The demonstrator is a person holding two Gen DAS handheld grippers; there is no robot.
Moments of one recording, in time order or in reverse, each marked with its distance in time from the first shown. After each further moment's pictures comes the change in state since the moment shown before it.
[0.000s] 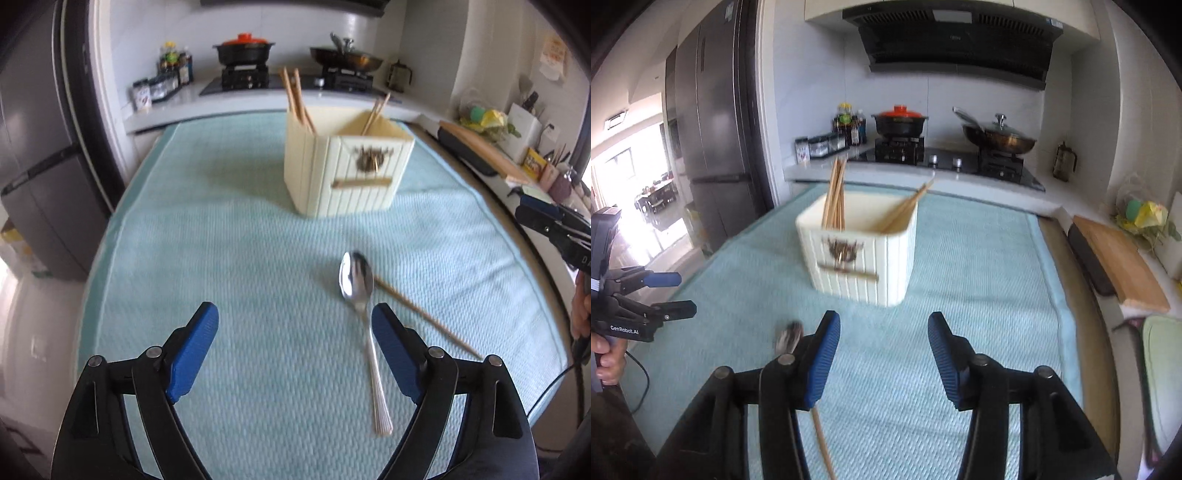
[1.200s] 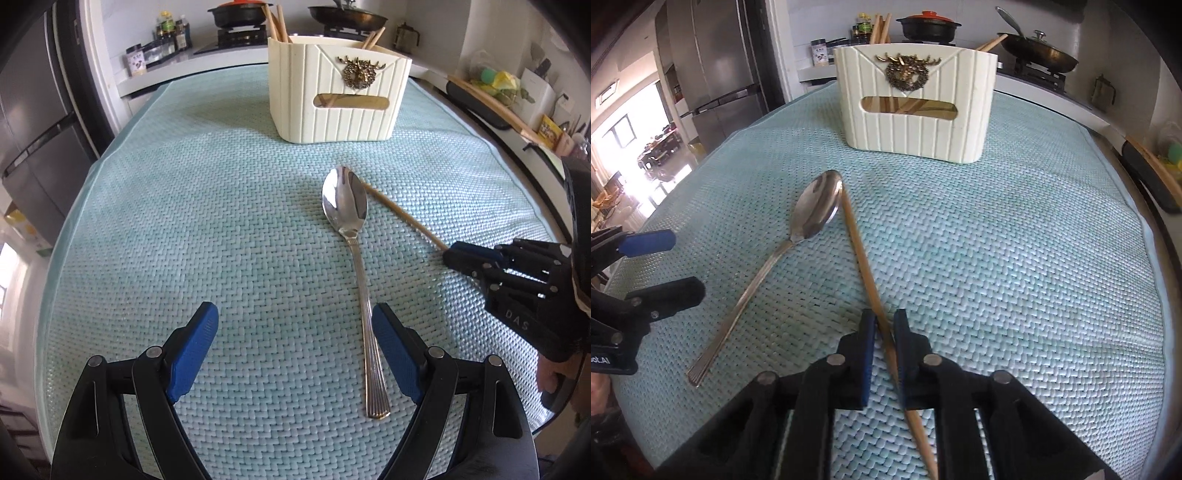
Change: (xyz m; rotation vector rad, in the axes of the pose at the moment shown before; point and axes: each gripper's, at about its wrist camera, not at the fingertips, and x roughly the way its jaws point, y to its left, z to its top) left arm 0.043 -0.029 -0.038 0.014 0.089 0.054; right arm 0.103 0.059 -0.083 -0.002 0.269 0.038
